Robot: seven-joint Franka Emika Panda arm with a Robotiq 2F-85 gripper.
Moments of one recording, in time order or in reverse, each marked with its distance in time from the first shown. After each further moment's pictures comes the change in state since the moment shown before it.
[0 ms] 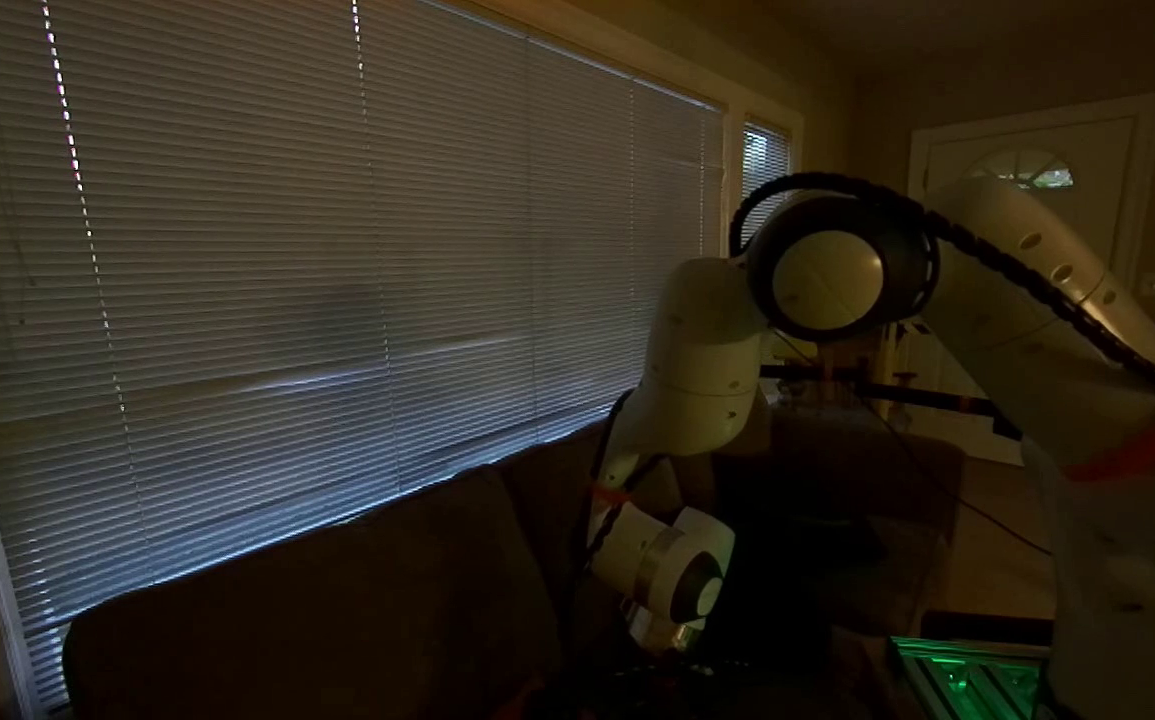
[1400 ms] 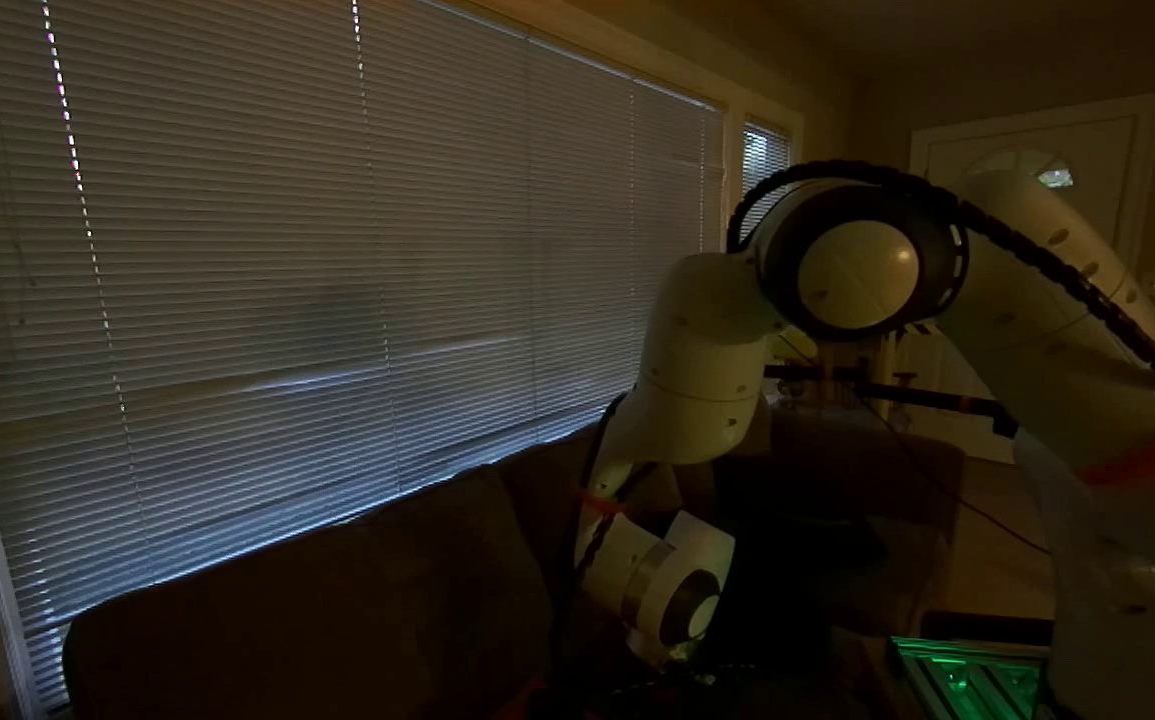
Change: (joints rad) arm 0.089 -0.014 0.010 -0.006 0.110 0.180 -0.042
